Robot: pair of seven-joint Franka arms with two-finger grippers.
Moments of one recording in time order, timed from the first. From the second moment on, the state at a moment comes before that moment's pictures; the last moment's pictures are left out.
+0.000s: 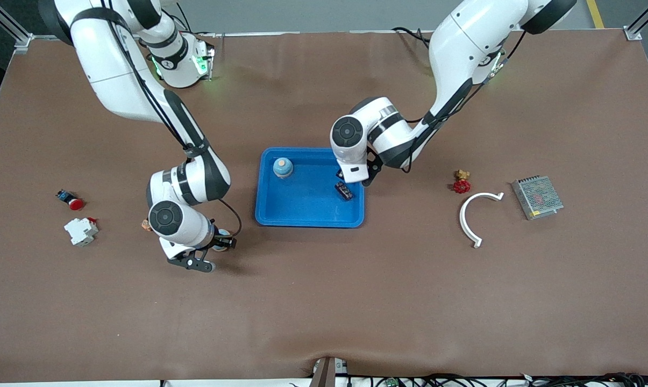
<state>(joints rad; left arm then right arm) -0.34 0.70 -0.53 -1.80 0.28 2.19 -2.02 0.30 0.71 0.01 -1.62 0.07 2.27 0.52</state>
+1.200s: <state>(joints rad) -0.27 0.68 -0.51 -1.51 0.34 1.90 -1.93 0.57 0.53 0.04 -1.88 0.12 2.42 0.97</state>
